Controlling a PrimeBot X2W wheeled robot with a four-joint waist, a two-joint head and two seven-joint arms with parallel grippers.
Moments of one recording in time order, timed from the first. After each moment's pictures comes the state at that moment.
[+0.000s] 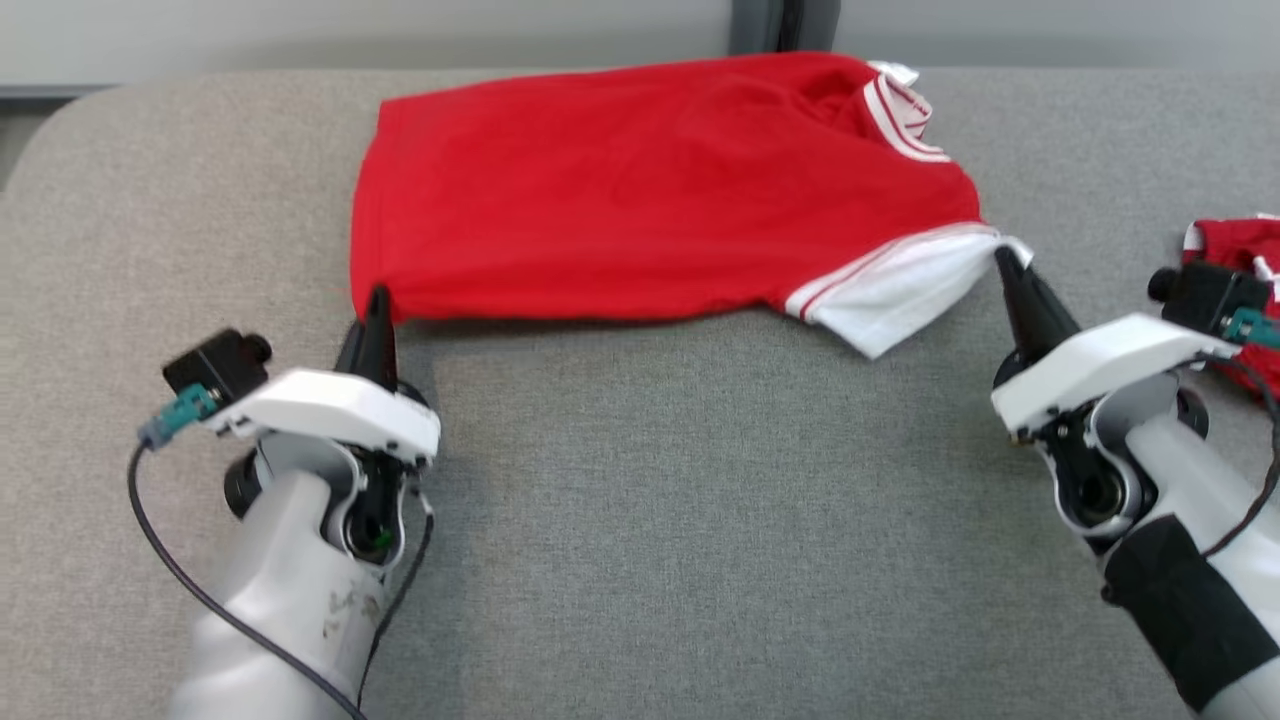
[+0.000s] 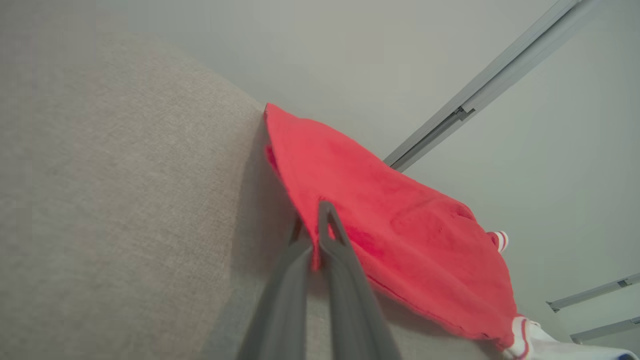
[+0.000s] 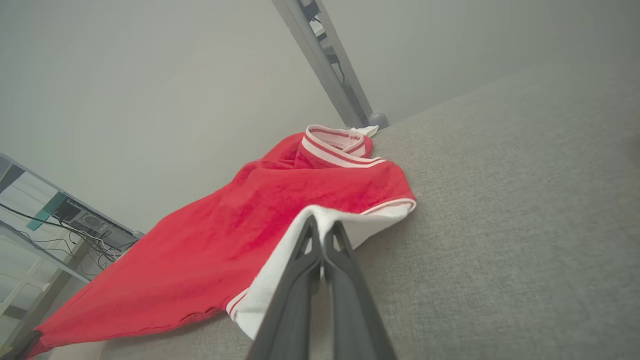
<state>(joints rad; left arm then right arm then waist) -0.69 0.05 -0.24 0.92 -0.89 -0.13 -0.26 -0.74 -0.29 0.62 0.77 1.15 0.13 -0.24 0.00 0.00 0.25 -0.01</state>
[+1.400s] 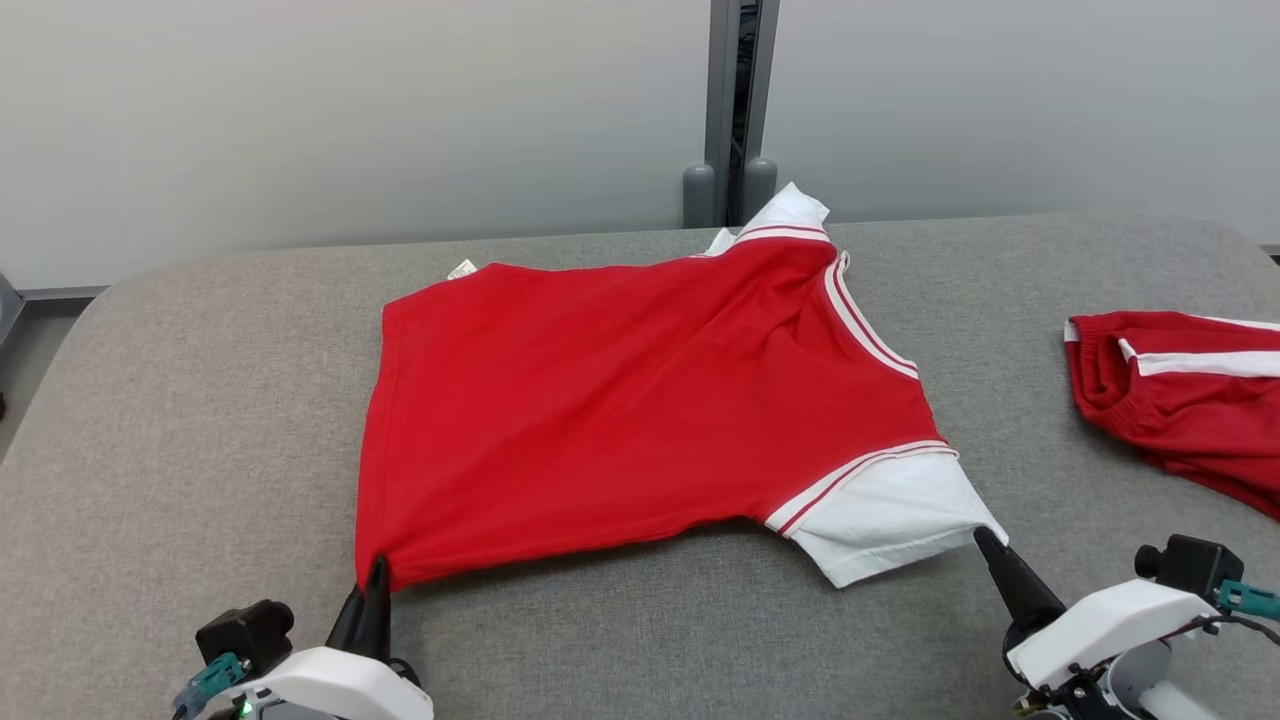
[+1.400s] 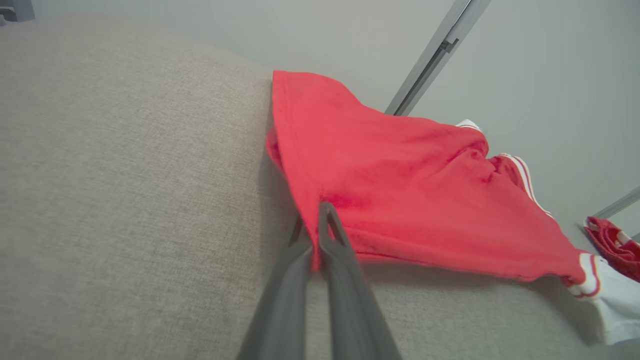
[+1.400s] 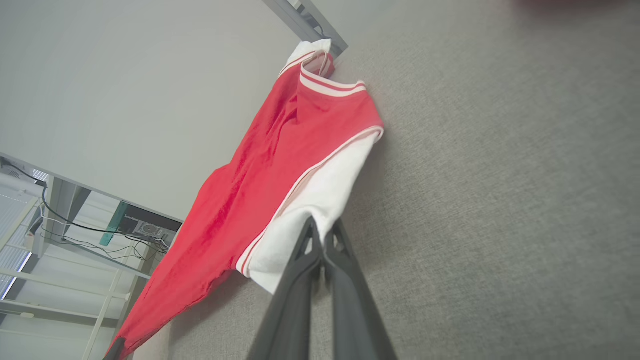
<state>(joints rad) -0.18 0.05 -0.11 0.69 -0.55 -0.13 -0.26 -0.31 -0.42 0.74 0.49 1.49 0.13 -0.24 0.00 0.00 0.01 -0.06</state>
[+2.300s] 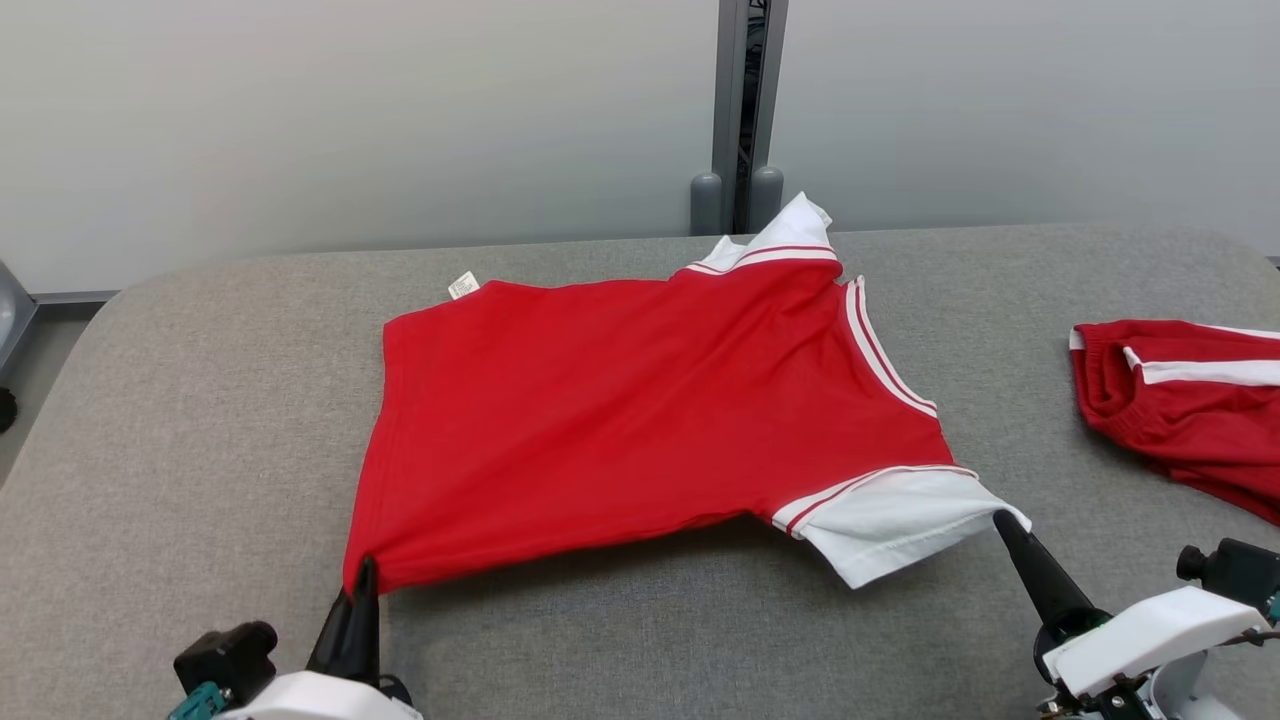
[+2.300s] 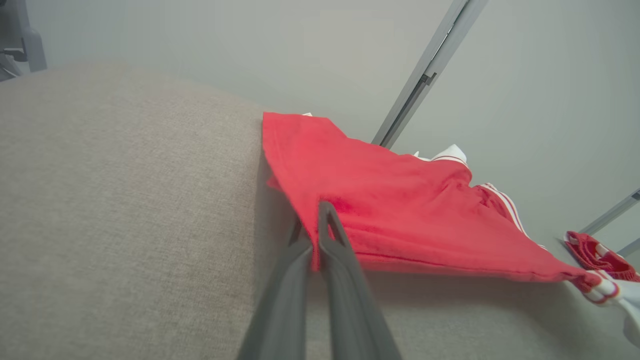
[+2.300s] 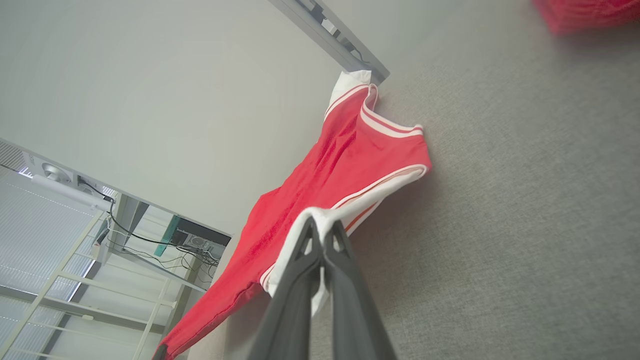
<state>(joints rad) -0.07 0.05 -0.07 0.50 -0.51 -0.13 -0.26 -0.19 -0.49 0.64 0.25 1.51 0.13 -0.25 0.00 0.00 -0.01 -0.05</state>
